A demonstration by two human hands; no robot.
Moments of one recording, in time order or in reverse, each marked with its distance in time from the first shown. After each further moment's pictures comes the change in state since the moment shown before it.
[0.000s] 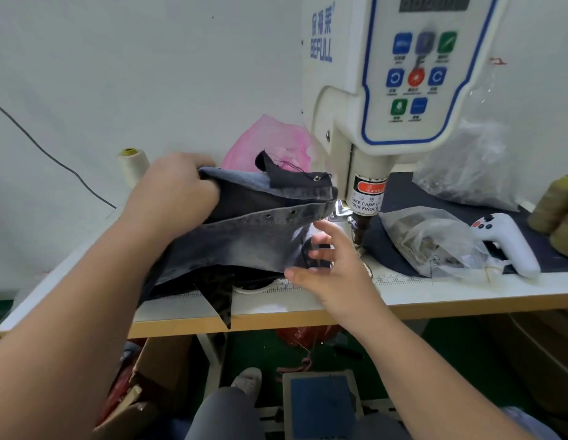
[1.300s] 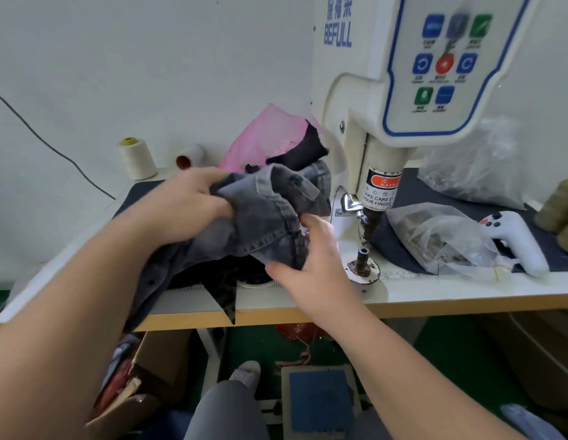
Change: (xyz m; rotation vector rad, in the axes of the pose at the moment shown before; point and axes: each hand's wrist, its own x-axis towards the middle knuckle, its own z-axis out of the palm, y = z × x) left_hand -0.002 -0.022 0.004 -0.194 -0.385 0.051; right_hand 0.002 -0.014 0.038 -0.330 0.034 -0.005
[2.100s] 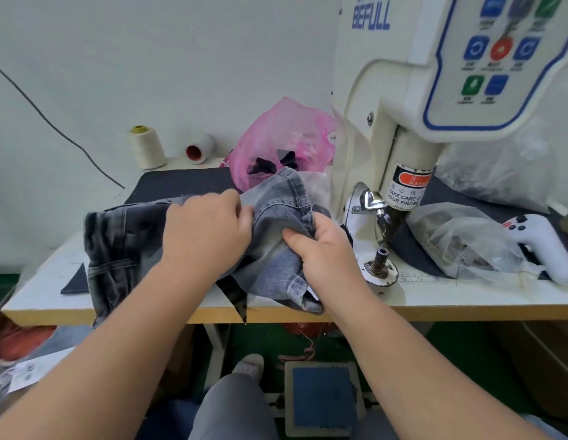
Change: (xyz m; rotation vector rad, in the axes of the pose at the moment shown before) left_hand -0.005 -0.025 0.055 0.623 0.385 -0.116; right_hand 0.024 -0.002 0.014 0.389 -0.017 0.144
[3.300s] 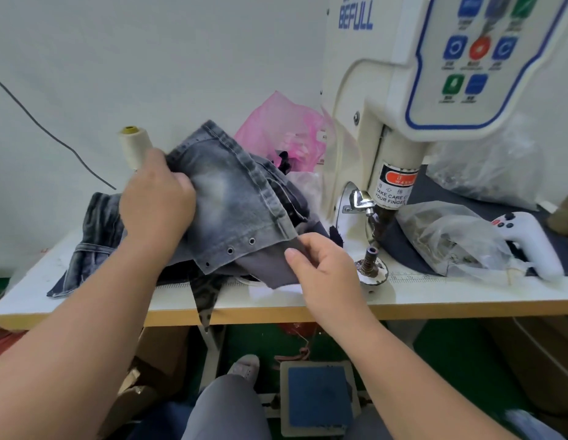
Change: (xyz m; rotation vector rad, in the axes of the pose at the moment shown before) left_hand 0.046 -0.046 0.020 -0.250 0.318 -0.301; right_hand -0.021 0.018 -0.017 -0.358 0.058 -0.147
